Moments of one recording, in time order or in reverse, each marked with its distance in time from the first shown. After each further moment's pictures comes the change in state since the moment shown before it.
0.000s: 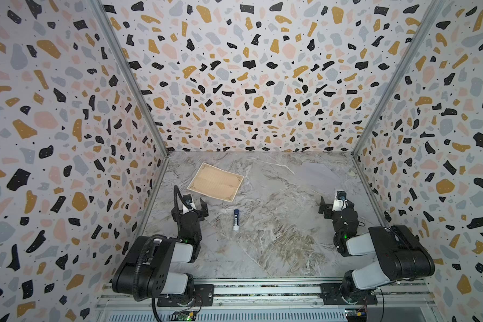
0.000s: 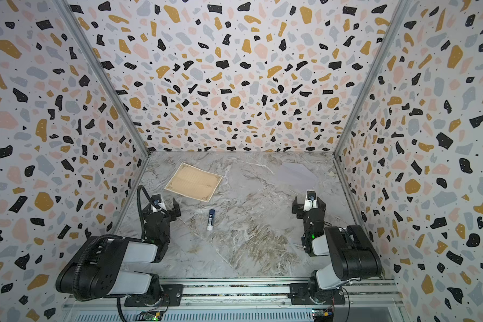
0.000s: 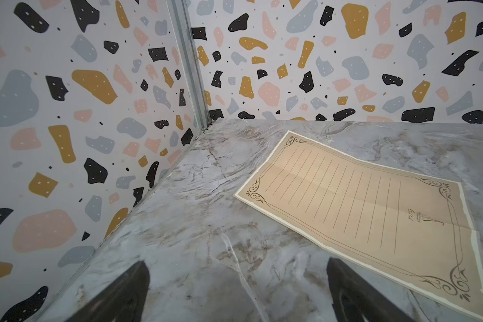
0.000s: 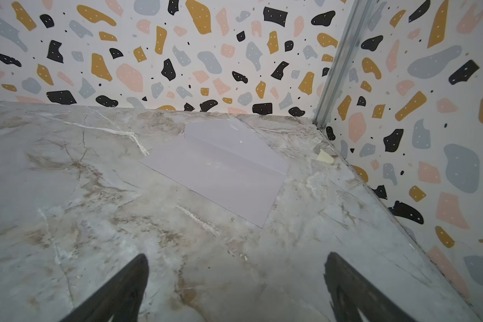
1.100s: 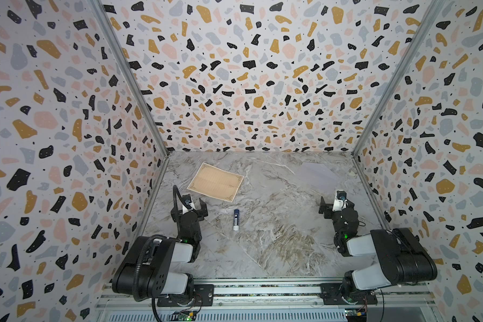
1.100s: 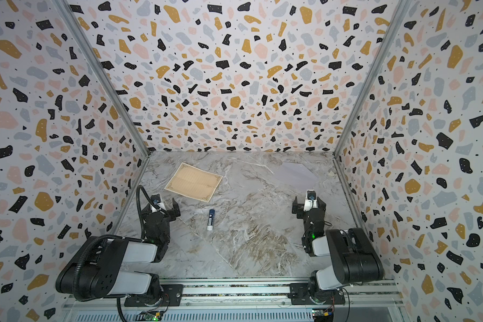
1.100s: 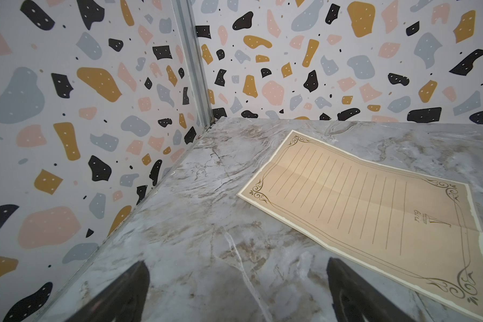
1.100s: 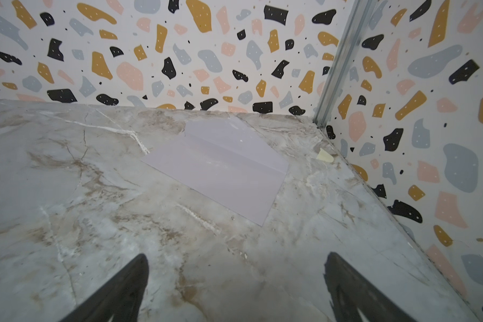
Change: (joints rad) left arm 0.005 -0.031 0.004 -0.042 -0.019 -0.009; right arm 0.002 -0.102 0.013 -0.130 0.000 0.004
